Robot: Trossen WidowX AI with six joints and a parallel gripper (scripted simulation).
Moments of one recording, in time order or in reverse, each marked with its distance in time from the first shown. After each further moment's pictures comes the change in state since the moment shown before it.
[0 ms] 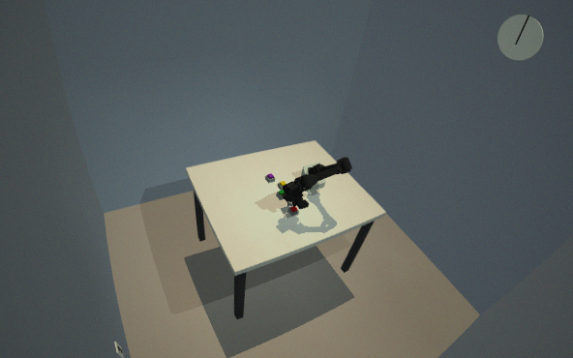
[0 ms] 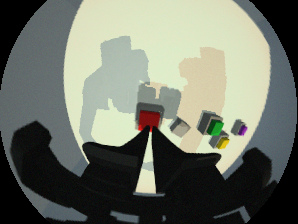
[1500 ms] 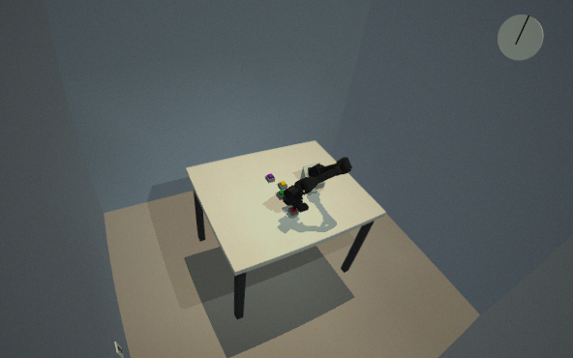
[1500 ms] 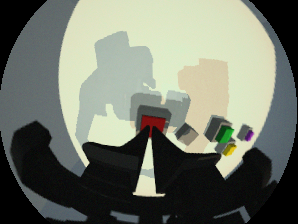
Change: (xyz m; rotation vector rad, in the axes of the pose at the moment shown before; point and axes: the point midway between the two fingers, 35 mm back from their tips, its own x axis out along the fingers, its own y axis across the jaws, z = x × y) arm 0.024 0.005 -0.001 -0.015 -0.005 0.015
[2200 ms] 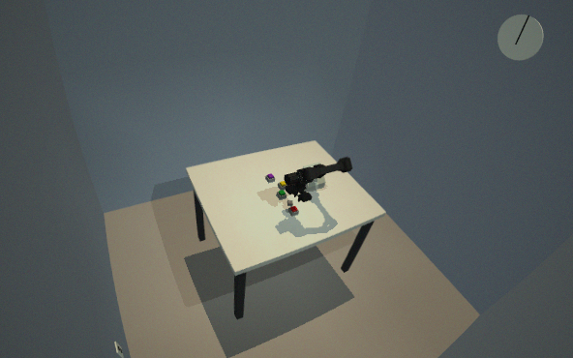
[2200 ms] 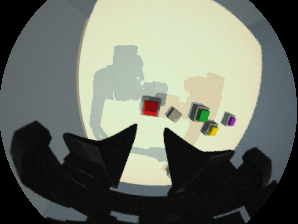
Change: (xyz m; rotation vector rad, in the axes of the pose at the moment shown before) arm -0.080 -0.002 -0.005 0.020 0.008 -0.019
